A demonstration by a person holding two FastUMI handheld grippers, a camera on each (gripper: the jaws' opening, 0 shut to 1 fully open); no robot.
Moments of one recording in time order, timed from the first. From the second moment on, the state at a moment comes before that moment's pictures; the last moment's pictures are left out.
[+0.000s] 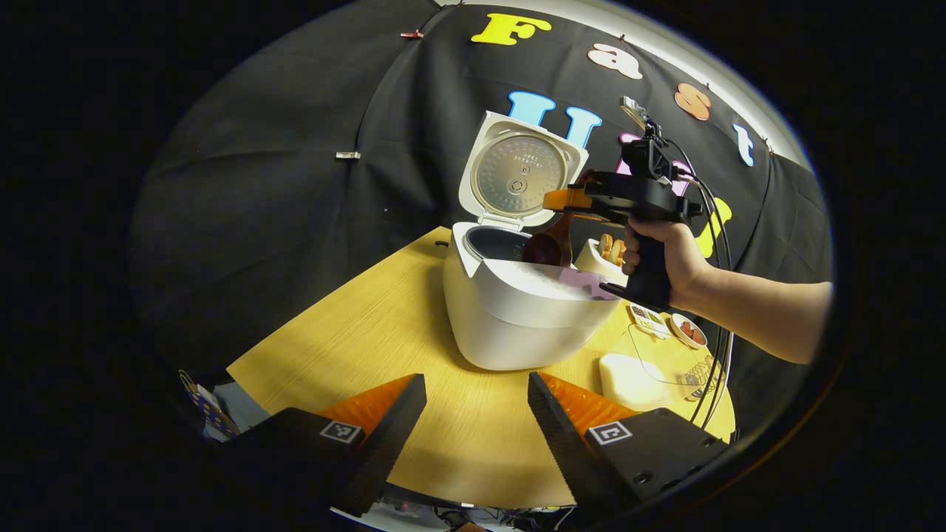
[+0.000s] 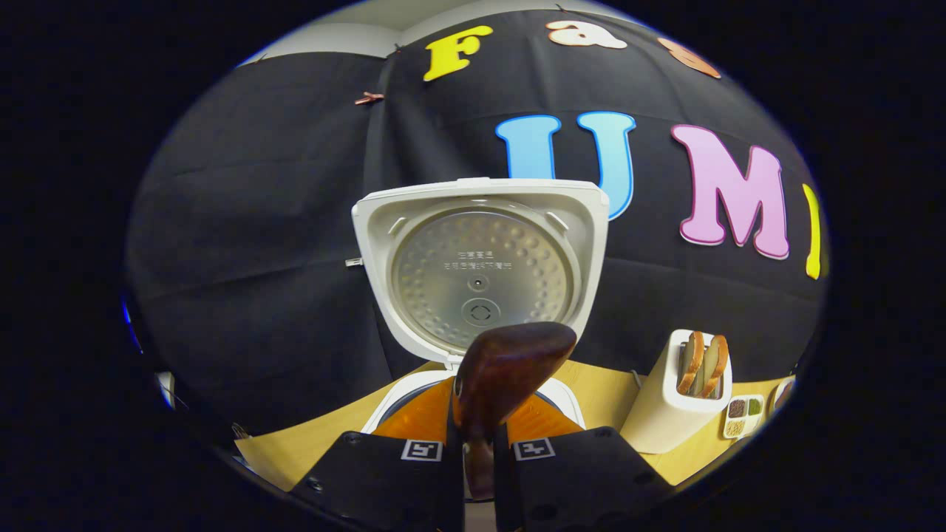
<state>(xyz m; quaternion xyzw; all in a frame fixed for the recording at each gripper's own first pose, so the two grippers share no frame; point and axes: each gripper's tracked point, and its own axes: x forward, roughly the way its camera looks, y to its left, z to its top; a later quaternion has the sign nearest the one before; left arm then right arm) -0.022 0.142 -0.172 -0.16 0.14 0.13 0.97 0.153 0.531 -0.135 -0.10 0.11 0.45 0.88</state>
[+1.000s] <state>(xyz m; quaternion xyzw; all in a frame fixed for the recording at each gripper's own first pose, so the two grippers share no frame) -0.038 0.137 -0.184 -0.18 0.14 0.15 0.96 0.170 0.490 -0.095 -0.05 0.12 0.42 0.90</state>
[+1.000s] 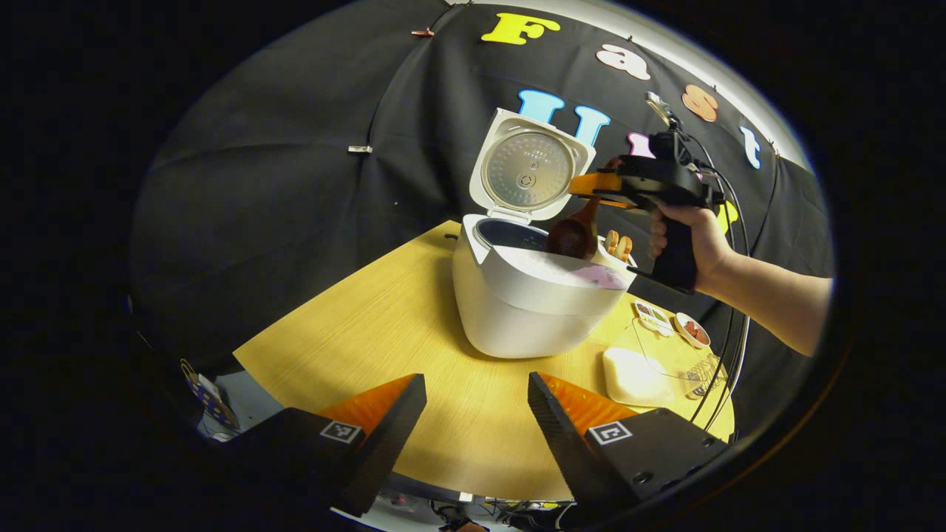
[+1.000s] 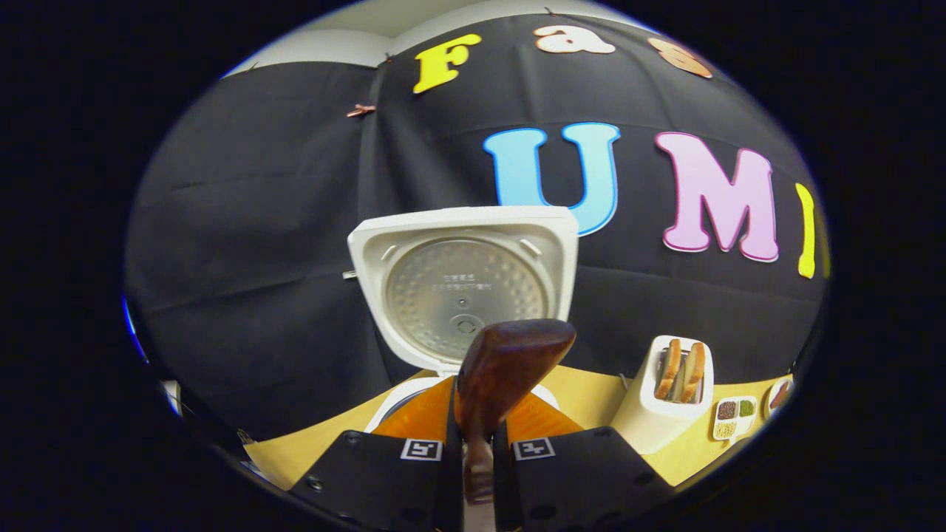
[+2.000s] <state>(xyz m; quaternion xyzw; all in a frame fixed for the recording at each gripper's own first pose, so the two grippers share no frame) 0.004 0.008 -0.152 -0.10 0.15 0.01 0.98 0.249 0.132 0.013 0.09 0.09 0.17 0.98</state>
